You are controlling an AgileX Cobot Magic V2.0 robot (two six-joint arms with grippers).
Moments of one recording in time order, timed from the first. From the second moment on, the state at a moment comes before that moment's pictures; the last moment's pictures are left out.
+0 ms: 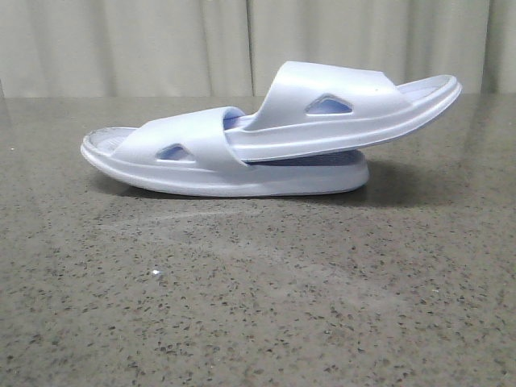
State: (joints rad) left arm -0.15 0.19 -0.14 -0.52 0.14 0.54; right arm 0.08 0.16 -0.28 0.98 0.19 -1.01
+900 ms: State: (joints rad) left arm -0.08 0.00 0.00 -0.07 0.14 0.06; right arm 0.08 0.16 -0.28 0.98 0.19 -1.01
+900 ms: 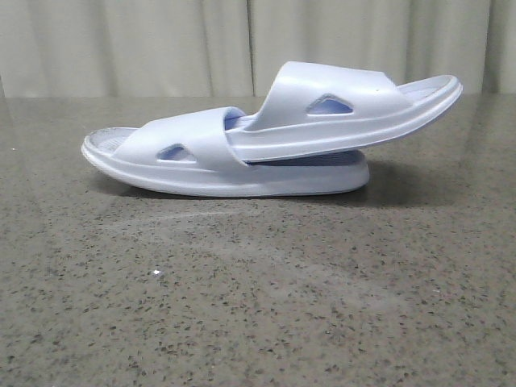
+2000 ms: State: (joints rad) left arm -0.06 0.00 0.00 -0.08 0.13 0.06; right arm 0.08 0.16 -0.28 0.98 0.19 -1.01
